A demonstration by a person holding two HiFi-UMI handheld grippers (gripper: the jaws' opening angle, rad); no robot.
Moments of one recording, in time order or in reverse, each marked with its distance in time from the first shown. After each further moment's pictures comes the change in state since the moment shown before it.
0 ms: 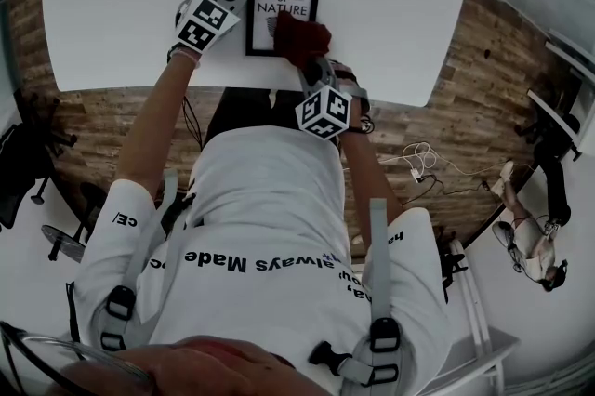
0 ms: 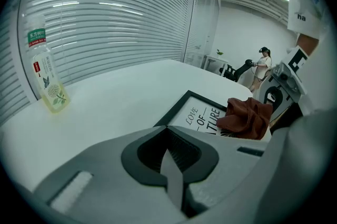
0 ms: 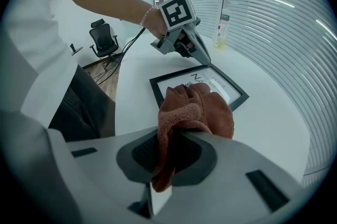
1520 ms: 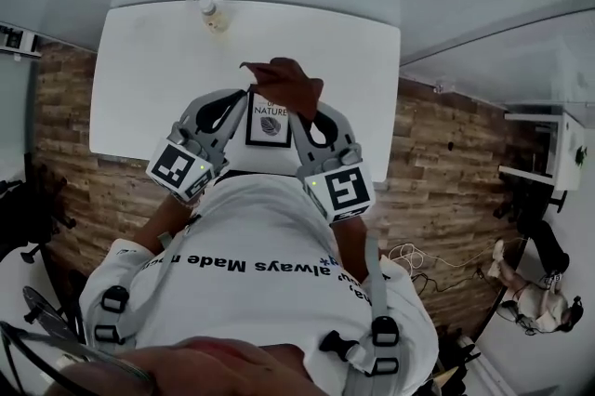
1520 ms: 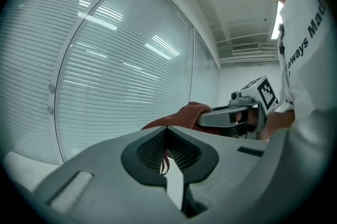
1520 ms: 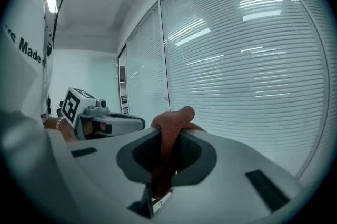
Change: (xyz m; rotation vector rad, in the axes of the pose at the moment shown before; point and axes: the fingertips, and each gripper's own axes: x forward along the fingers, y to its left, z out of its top) left arm -0.289 -0.093 0.258 -0.074 -0.692 0.126; right arm -0.345 -0.117 0.242 0.336 -0.867 -0.345
